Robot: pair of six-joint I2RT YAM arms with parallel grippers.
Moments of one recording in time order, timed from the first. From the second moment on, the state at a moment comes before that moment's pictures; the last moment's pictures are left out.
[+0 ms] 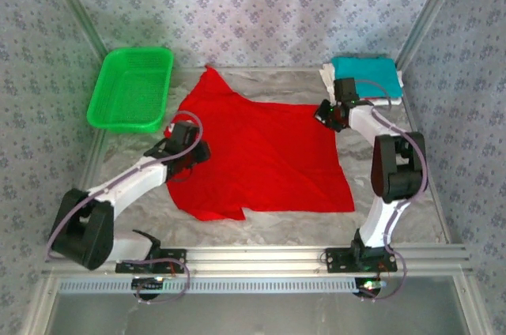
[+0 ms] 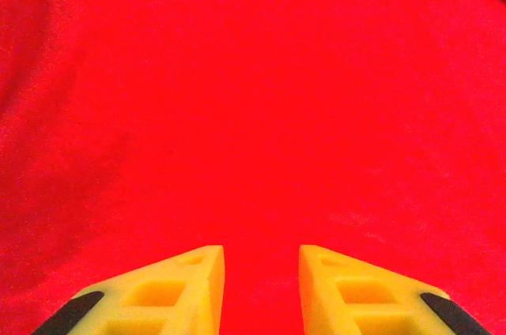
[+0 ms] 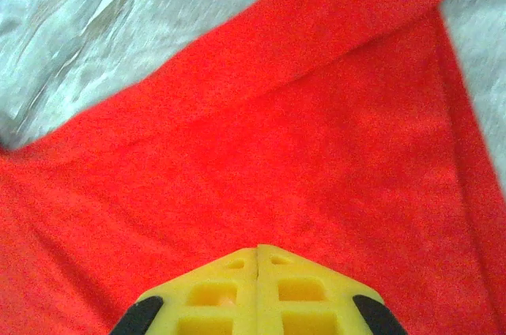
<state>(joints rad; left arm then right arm) -0.46 1.35 0.75 -0.30 -0.09 -0.70 0.10 1.86 1.30 -0.41 -0.20 0.66</state>
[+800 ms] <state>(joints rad) -0.33 1.26 0.45 -0.24 -0.09 -0.90 0.05 2.21 1.61 -0.40 -0.14 0.69</state>
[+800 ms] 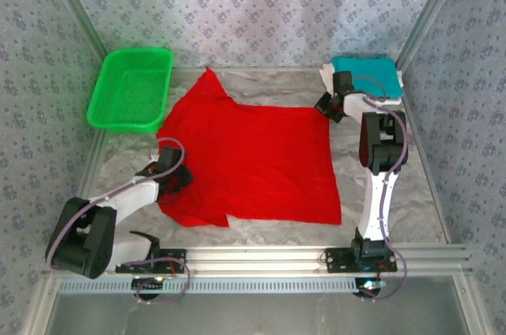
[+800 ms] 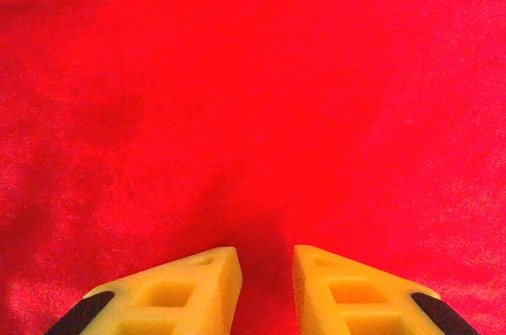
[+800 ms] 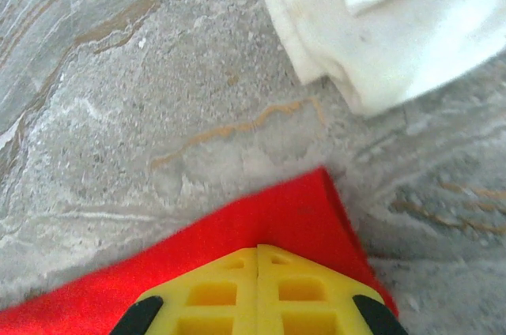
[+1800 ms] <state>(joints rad) -0.33 1.23 0.44 -0.25 -0.10 -0.88 0.11 2.10 1.40 -0.31 -0.21 0.69</state>
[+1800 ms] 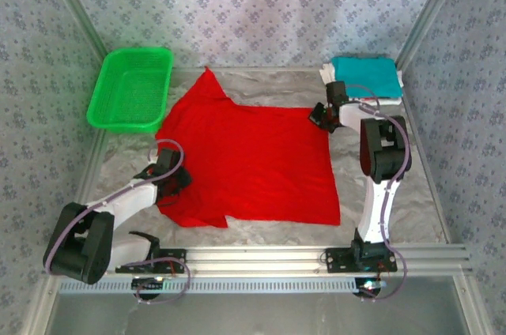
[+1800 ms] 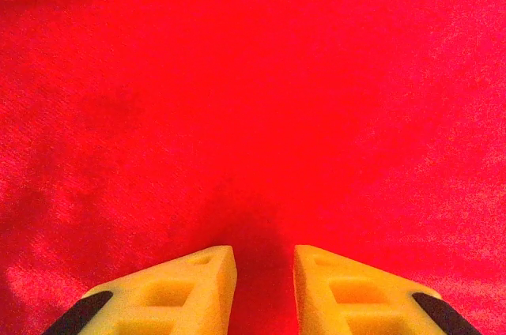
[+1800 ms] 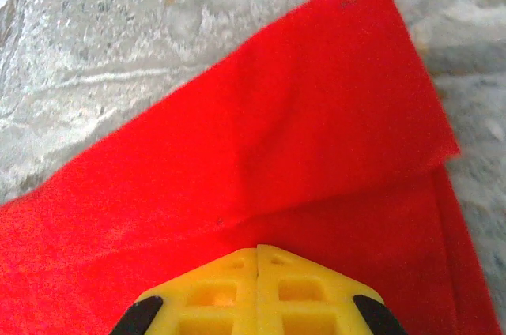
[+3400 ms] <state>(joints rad) -0.33 1.19 0.41 -0.24 -0.10 -0.88 -0.01 2.14 1.55 -0.42 -0.36 0.68</state>
